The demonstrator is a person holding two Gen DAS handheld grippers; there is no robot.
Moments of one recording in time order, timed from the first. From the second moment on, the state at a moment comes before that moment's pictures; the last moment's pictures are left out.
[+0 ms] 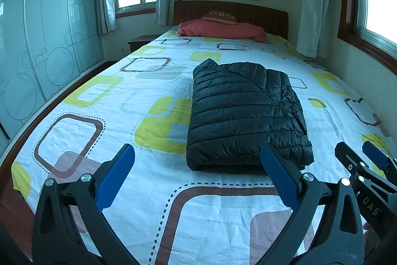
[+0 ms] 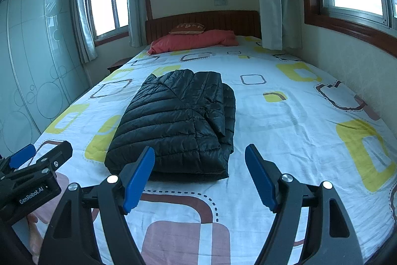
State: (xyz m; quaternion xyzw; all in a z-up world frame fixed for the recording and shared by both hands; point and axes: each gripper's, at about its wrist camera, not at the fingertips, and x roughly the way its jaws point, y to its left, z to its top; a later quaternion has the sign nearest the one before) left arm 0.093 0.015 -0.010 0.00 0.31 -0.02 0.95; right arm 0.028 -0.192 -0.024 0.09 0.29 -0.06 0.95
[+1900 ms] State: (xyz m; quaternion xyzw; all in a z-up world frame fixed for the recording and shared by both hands) left arm 0.134 0.019 -0.032 -0.01 0.32 0.00 0.95; right arm 0.046 -0.213 -0.047 0.08 0.31 -0.07 0.94
